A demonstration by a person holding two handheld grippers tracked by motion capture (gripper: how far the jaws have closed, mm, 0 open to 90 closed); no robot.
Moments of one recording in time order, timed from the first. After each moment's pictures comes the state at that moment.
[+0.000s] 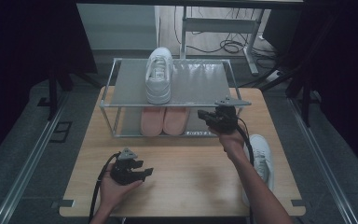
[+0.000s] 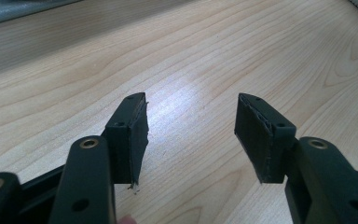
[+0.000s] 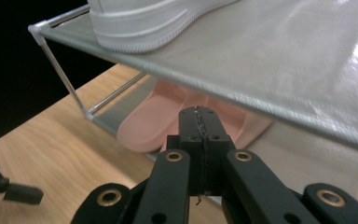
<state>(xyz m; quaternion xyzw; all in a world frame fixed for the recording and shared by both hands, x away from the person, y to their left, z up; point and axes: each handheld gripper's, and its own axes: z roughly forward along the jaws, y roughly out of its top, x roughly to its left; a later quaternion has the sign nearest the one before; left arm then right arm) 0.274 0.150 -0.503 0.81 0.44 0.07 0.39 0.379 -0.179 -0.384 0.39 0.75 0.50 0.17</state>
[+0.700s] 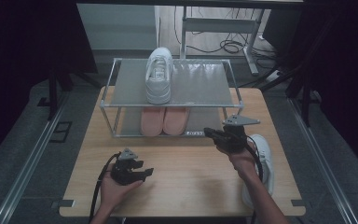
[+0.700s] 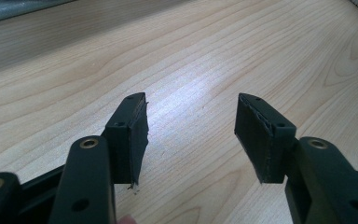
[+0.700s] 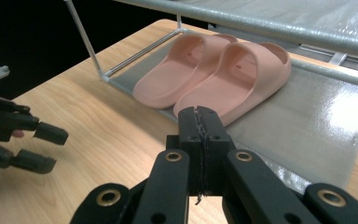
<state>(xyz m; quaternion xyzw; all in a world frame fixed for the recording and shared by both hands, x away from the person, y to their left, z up) 0.274 0.150 -0.504 0.81 0.45 0.07 0.39 0.330 -0.200 -0.400 0.37 0.78 0.48 0.16</state>
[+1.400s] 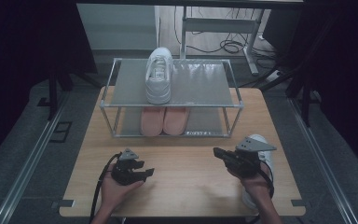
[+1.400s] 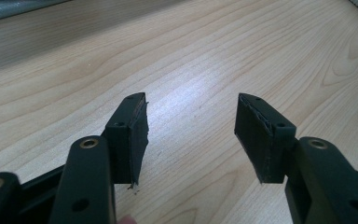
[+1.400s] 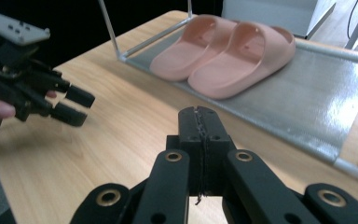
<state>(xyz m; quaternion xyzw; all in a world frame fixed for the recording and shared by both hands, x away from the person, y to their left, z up) 0.274 0.147 -0.504 0.81 0.44 0.07 0.39 0.269 -0.230 -0.417 0.36 0.78 0.49 0.16</state>
